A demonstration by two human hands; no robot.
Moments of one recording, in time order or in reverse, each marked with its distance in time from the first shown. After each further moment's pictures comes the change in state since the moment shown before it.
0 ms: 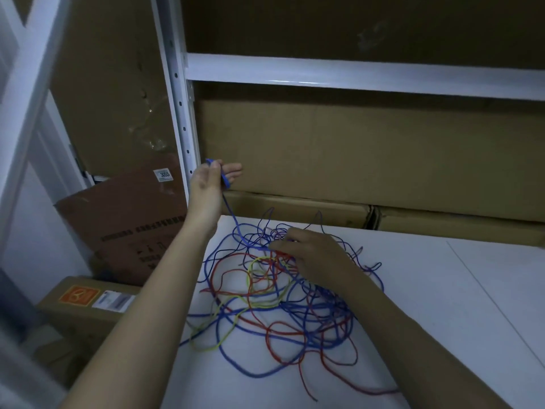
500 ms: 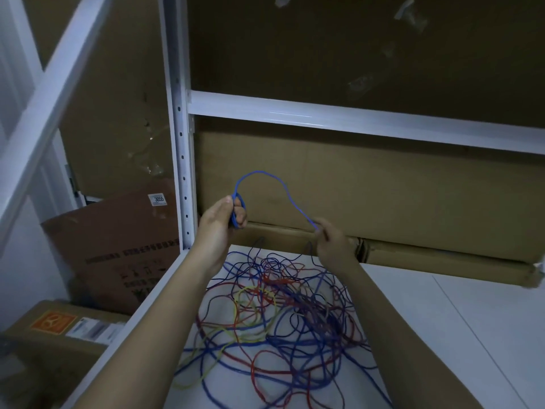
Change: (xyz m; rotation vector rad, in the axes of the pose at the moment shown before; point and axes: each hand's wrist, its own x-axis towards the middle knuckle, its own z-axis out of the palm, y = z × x) left_hand -0.019 0.011 0.024 -0.202 -0.166 -0.126; right_hand 0.023 0.068 -0.015 0.438 0.318 0.680
